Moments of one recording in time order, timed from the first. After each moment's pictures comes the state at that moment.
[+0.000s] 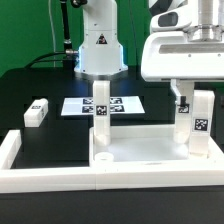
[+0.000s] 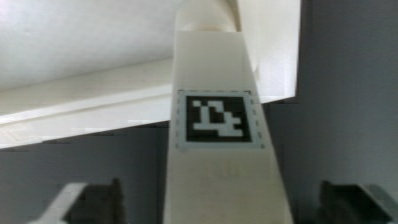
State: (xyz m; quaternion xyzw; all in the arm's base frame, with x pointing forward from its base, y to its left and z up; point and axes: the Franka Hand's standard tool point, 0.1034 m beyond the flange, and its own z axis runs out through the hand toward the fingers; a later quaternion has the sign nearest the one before) arm 0.635 0.111 0.112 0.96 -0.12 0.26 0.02
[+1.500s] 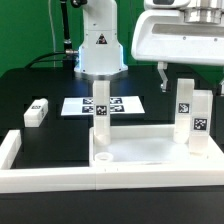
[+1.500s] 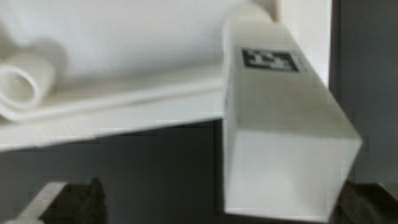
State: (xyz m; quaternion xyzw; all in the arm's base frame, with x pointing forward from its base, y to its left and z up) arm 0.641 0.087 0.142 0.98 -0.13 0.11 0.04
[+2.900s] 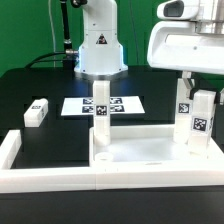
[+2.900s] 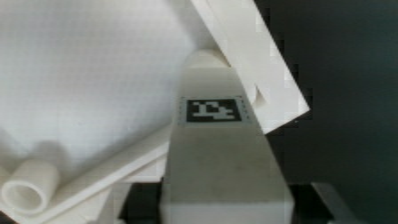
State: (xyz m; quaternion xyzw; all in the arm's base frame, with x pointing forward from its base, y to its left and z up) arm 0.639 0.113 0.124 0.94 -0.32 0.09 0.02
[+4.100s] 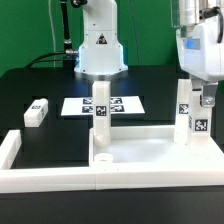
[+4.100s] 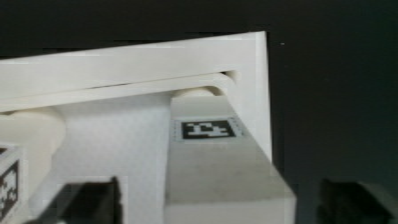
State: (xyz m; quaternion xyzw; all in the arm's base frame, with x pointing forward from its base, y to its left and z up) arm 0.639 0.108 0.122 0.67 -0.74 0.05 -0.10
